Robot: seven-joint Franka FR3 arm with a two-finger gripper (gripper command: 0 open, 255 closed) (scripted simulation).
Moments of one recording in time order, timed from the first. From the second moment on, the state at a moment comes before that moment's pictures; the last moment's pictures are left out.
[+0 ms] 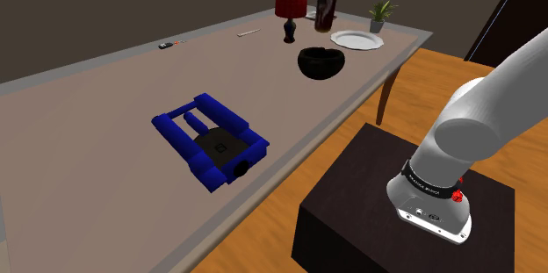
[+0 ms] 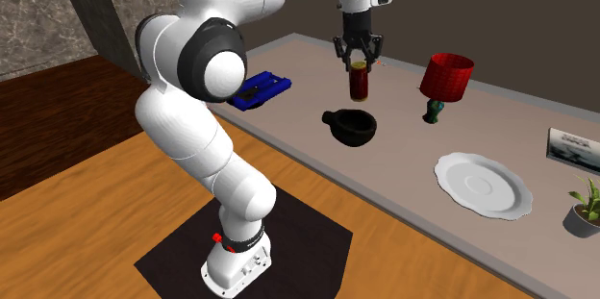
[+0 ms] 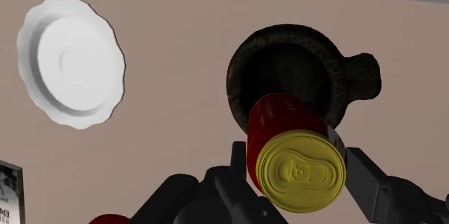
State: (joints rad) arm -0.08 -0.32 -0.02 -1.88 -0.18 1.58 -0.20
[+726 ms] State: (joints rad) arm -0.08 -0.35 -0.03 -2.05 -0.19 1.72 -0.18
